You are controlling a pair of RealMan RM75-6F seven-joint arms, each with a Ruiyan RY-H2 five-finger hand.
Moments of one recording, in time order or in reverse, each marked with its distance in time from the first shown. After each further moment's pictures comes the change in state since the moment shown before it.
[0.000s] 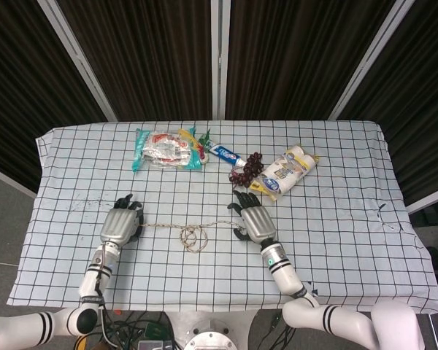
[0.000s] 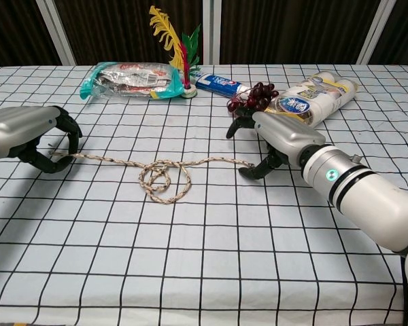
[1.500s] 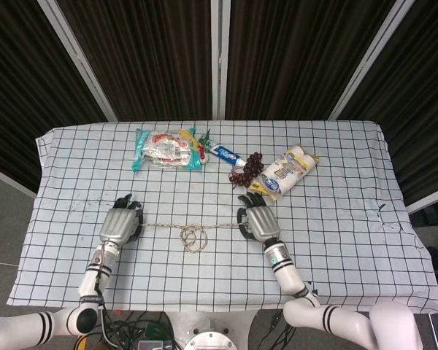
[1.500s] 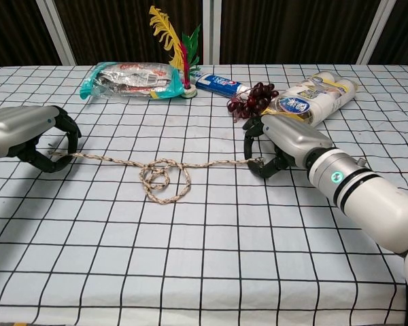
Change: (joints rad) left arm 0.002 0.002 -0.002 0.000 -0.001 -0.001 -0.008; right arm -0.007 -0.013 -0.009 0.044 0.024 0.012 0.019
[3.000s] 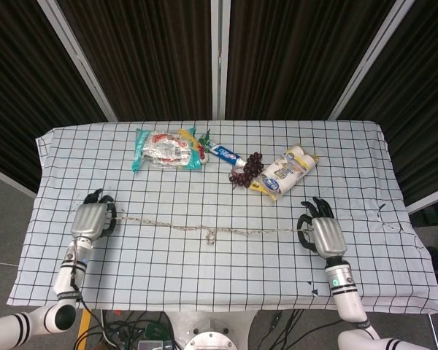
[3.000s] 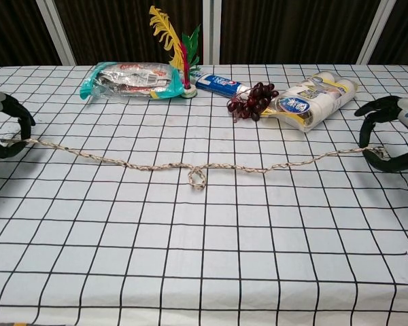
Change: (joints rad) left arm 0.052 0.121 -0.009 0.021 -0.009 -0.017 -0.122; right arm -0.285 0.362 -0.127 -0.298 -0.101 0.279 0.074
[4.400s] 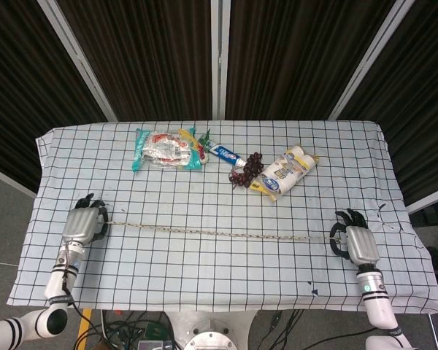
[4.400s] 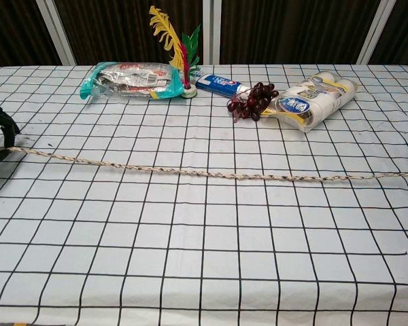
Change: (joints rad) left arm 0.037 0.017 0.020 0.032 0.027 -0.012 -0.042; right arm -0.090 0.018 -0.019 0.263 -0.036 -0.076 0.257
